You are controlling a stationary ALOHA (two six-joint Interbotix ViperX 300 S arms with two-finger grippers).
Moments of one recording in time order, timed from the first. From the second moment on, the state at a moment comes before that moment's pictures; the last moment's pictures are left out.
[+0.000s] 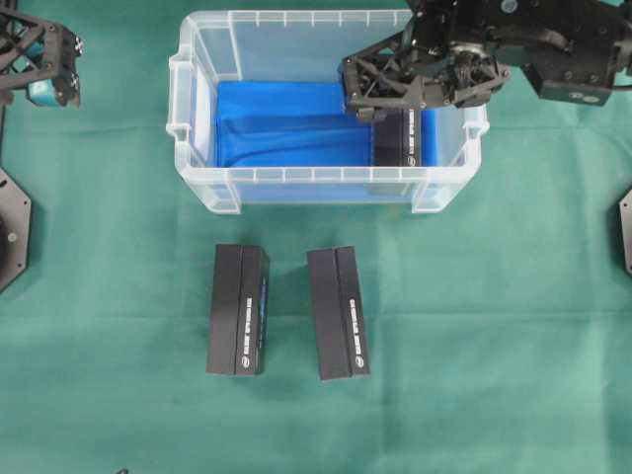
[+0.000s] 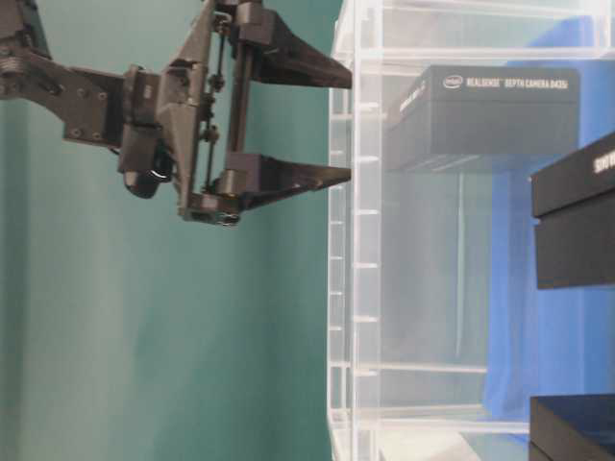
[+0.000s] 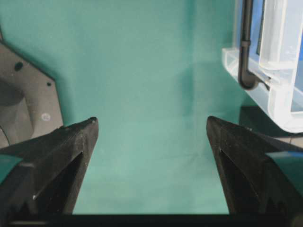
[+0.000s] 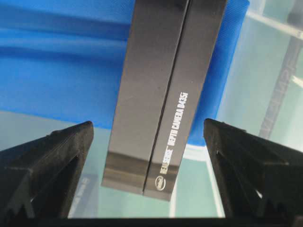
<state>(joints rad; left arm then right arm) 0.36 -0.56 0.43 0.10 1.49 -1.18 -0.25 0.06 0.12 -0.14 1.17 1.36</state>
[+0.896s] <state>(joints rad) 0.36 -0.56 0.43 0.10 1.48 -1.18 -0.27 0.09 0.23 -0.14 0.99 1.37</state>
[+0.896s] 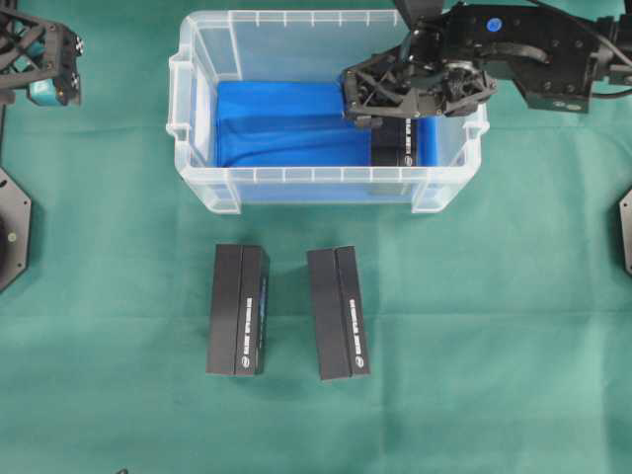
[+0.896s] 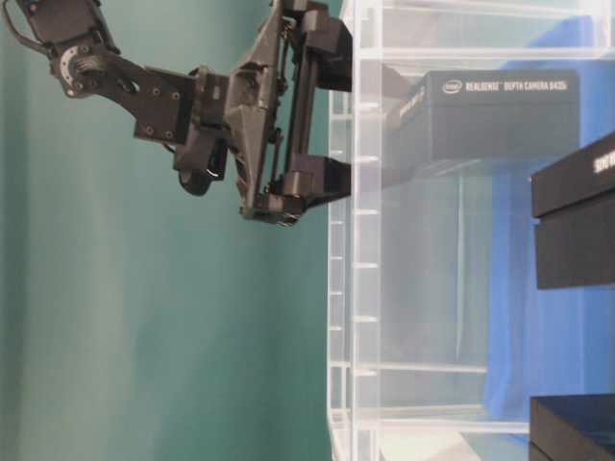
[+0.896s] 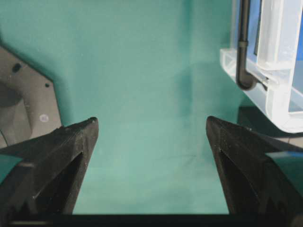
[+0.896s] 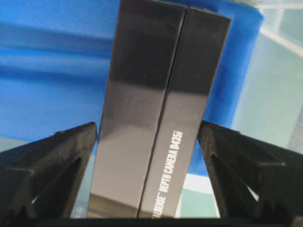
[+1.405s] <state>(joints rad) 0.35 -0.56 0.43 0.10 1.48 -1.19 -0.27 0.12 0.22 -0.14 0.99 1.36</state>
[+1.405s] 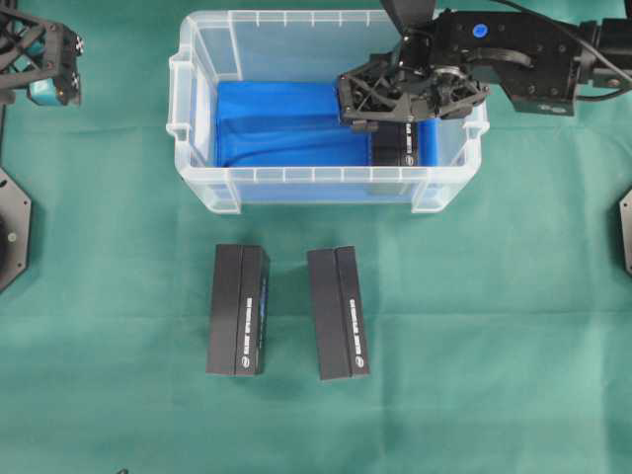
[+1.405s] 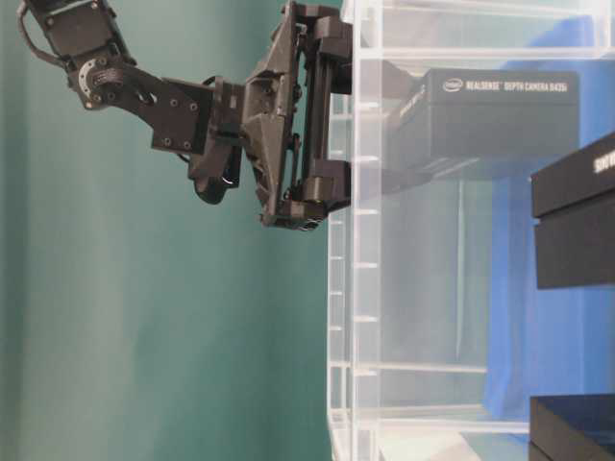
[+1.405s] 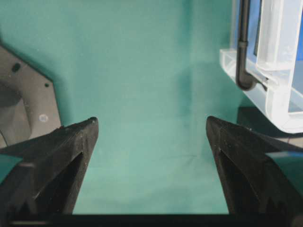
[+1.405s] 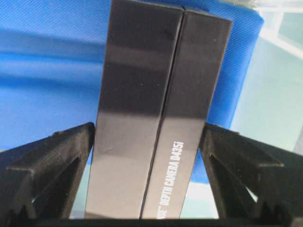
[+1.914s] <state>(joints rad) 0.35 -0.56 0.43 0.10 1.48 -1.19 -0.27 0.12 0.22 -0.14 1.00 1.36</state>
